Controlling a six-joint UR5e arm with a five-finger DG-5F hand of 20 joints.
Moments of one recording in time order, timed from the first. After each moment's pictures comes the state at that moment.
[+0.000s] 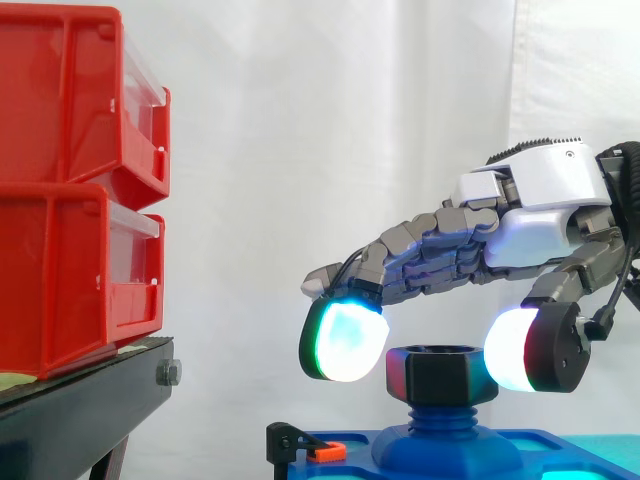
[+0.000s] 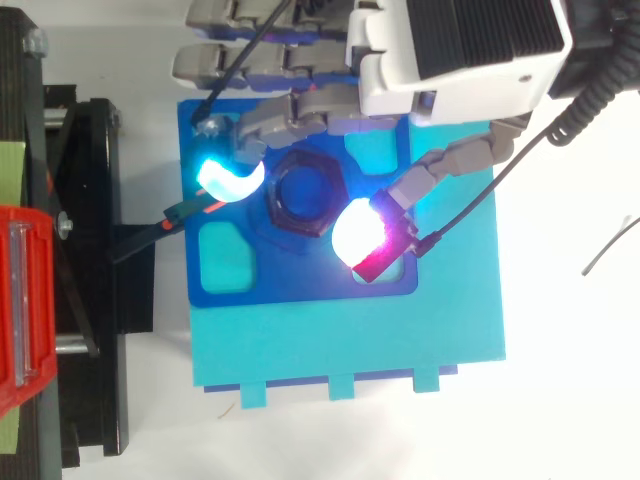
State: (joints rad) arm -0.06 -2.23 -1.15 -3.00 -1.79 -1.24
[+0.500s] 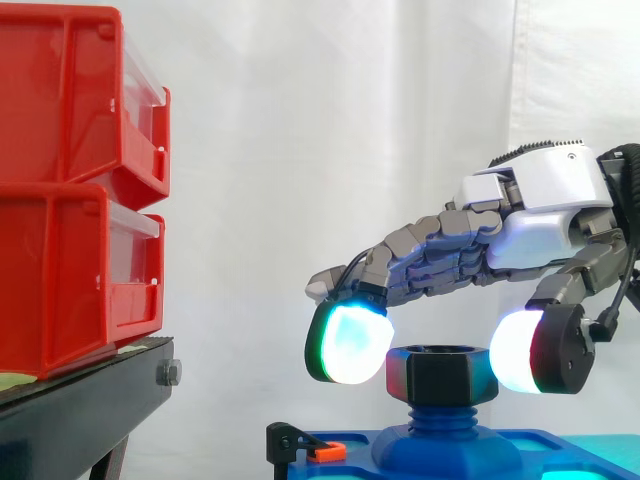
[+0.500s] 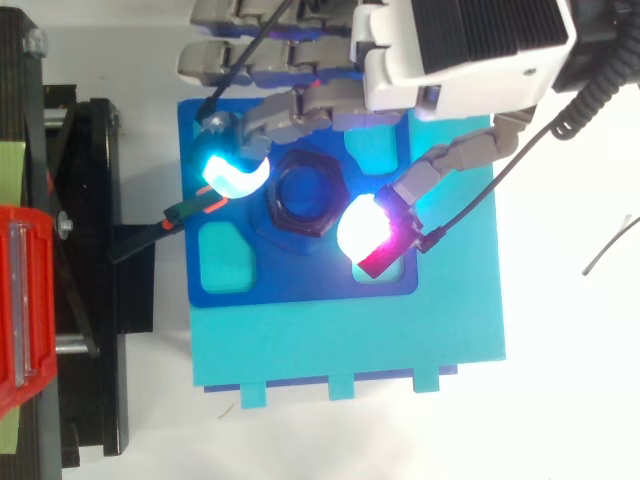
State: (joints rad) arm -0.07 -2.23 -1.15 -3.00 -1.81 -1.24
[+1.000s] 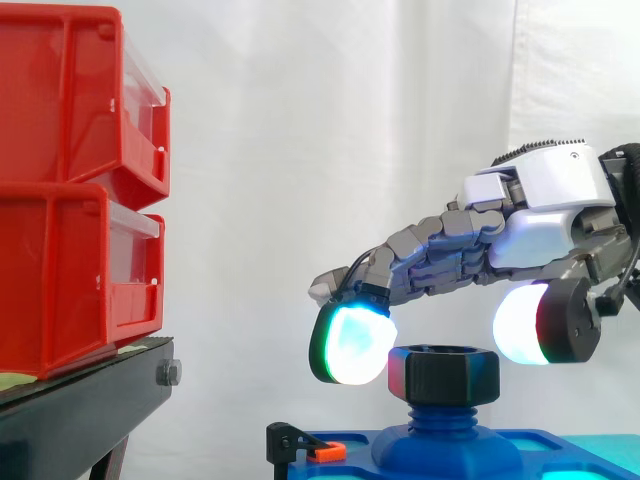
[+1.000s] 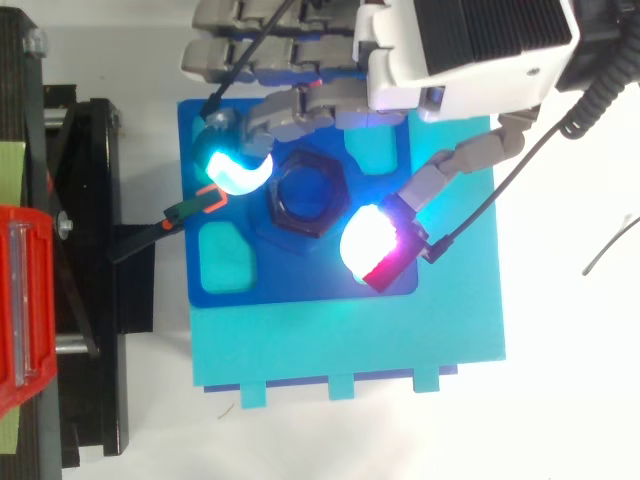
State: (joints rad) arm -0.07 -2.23 -1.15 -3.00 -1.83 -1.24
